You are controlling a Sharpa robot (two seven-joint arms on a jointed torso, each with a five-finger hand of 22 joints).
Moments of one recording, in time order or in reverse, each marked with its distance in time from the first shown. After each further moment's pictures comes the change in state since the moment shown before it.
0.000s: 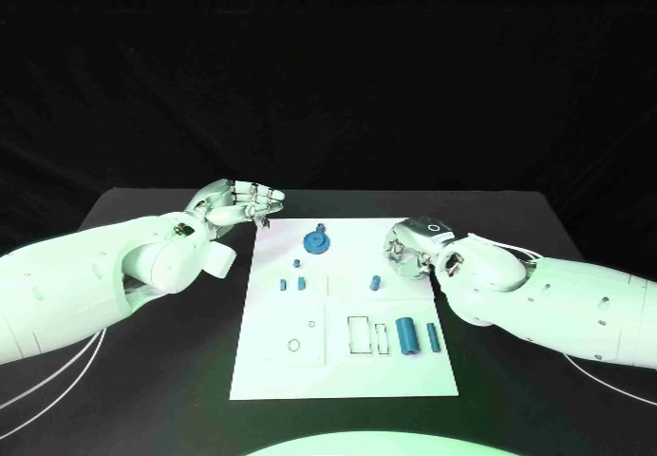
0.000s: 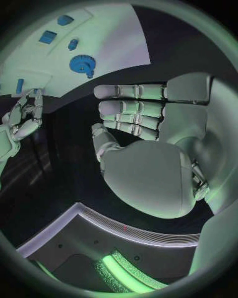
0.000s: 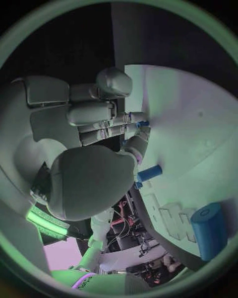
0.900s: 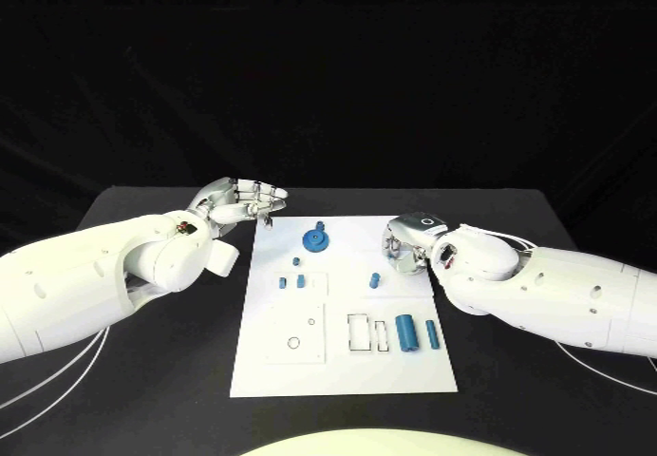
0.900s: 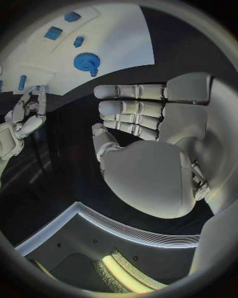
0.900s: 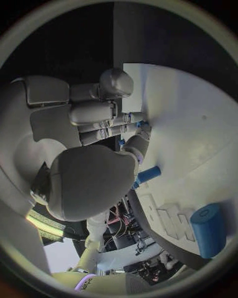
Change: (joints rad) left arm 0.000 0.008 0.000 0.008 0.010 -0.001 -0.001; left_hand 0.000 0.000 0.003 0.003 0.000 0.000 0.000 0.000 -0.001 0.004 0.004 -0.004 0.001 0.000 0.000 0.000 0.001 0.000 0.000 0.000 0.000 0.001; right arm 0.011 0.028 0.009 -0.034 -0.007 0.090 0.015; right_hand 0.008 -0.008 -0.002 -0.003 -0.001 -0.001 0.005 -0.015 -0.019 -0.005 -0.005 0.002 -0.005 0.000 0.007 -0.021 -0.023 0.000 -0.012 0.005 -0.021 -0.024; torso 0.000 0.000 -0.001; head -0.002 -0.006
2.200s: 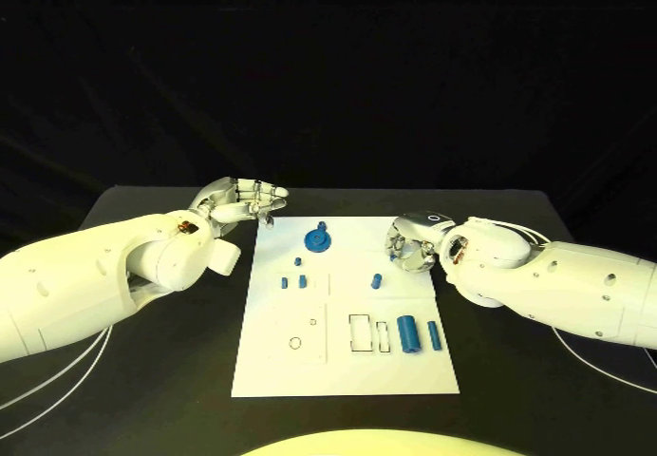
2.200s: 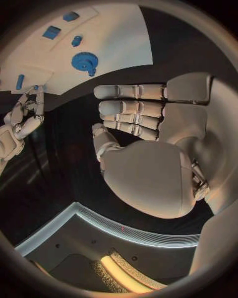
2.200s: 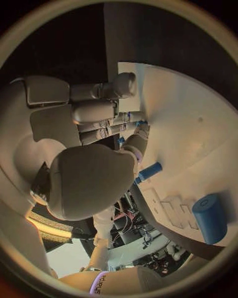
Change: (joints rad) left arm 0.000 0.001 0.000 0.000 0.016 -0.016 0.003; left_hand 0.000 0.000 0.003 0.003 0.000 0.000 0.000 -0.003 0.000 0.007 0.000 0.000 0.002 0.000 0.000 0.000 0.002 0.000 0.000 0.000 0.000 0.002; right arm 0.029 -0.016 -0.002 -0.026 0.105 0.058 0.114; right_hand 0.010 -0.013 -0.002 0.003 0.002 -0.025 0.018 -0.036 -0.037 -0.041 0.016 -0.010 -0.013 0.000 0.014 -0.025 -0.019 0.016 -0.045 0.009 -0.085 -0.103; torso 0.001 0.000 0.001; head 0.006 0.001
